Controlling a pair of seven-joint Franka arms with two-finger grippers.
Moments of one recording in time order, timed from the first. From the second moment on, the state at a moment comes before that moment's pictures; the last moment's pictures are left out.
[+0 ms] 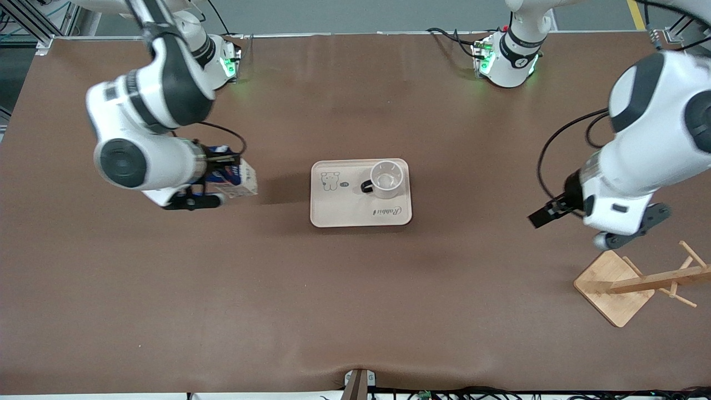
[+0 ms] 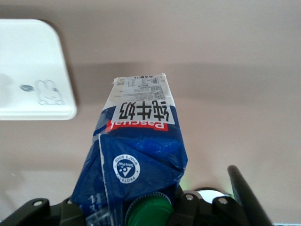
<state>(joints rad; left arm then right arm) 0.24 0.32 -0.54 -1.39 0.16 1.66 -0.74 0.37 0.34 0.01 -1.56 0.16 1.46 0.32</state>
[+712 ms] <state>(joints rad) 0.13 0.09 -0.26 -1.41 0.13 1.53 -0.23 0.57 0.56 0.01 -1.39 0.23 1.64 0.51</state>
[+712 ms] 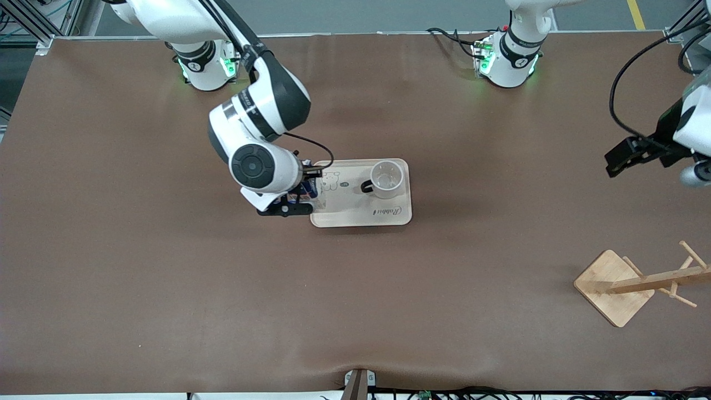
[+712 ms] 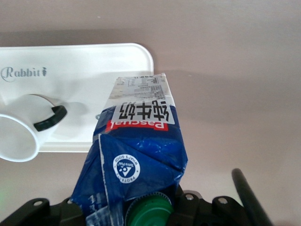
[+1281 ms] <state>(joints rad) 0.07 -0.08 -0.16 -1.57 0.04 1.52 -0.11 0.65 0.65 0.01 -1.34 0.23 1.67 0.56</state>
